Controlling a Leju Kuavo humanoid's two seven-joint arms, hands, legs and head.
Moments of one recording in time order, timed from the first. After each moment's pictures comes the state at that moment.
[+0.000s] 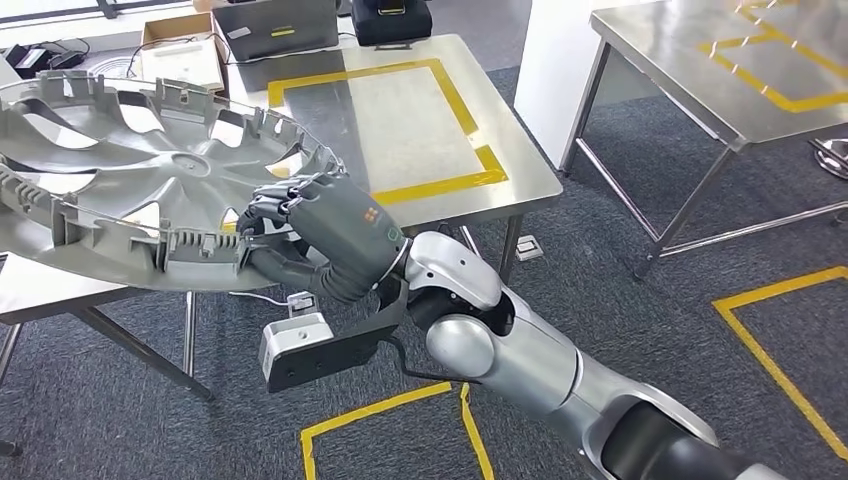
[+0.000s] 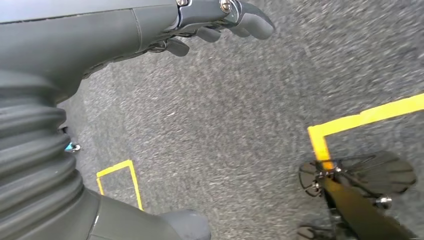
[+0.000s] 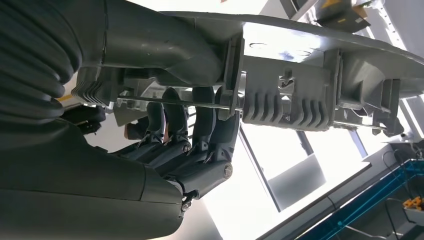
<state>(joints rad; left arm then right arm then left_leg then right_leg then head) -0.09 -0.04 0.91 -0.18 -1.12 -0.05 -0.01 -0.64 0.00 0.72 -1.51 0.75 -0.09 -0.23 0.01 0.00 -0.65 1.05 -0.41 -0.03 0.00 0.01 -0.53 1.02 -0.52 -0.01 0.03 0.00</state>
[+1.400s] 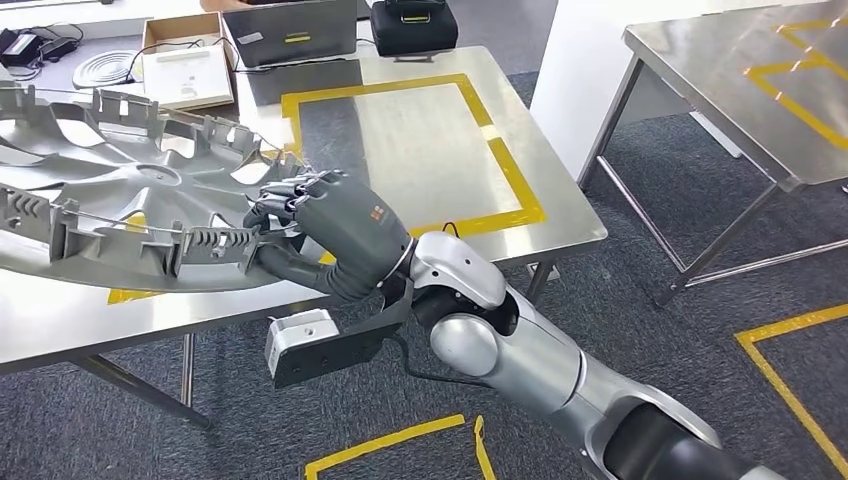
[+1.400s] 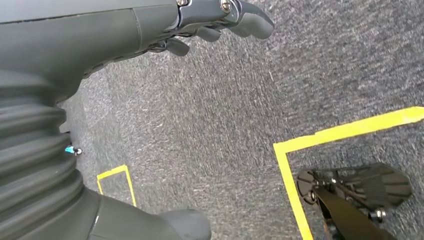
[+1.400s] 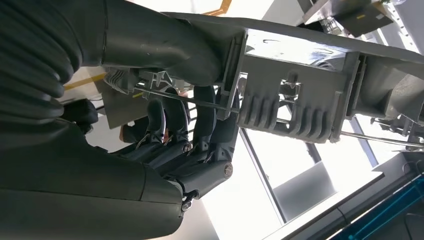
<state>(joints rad) -0.09 -0.04 0.91 -0.18 -1.13 -0.05 -0.01 -0.63 -0.01 0.71 -1.51 0.75 -0.10 -0.23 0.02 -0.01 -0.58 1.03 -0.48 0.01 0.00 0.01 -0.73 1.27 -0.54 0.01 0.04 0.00</state>
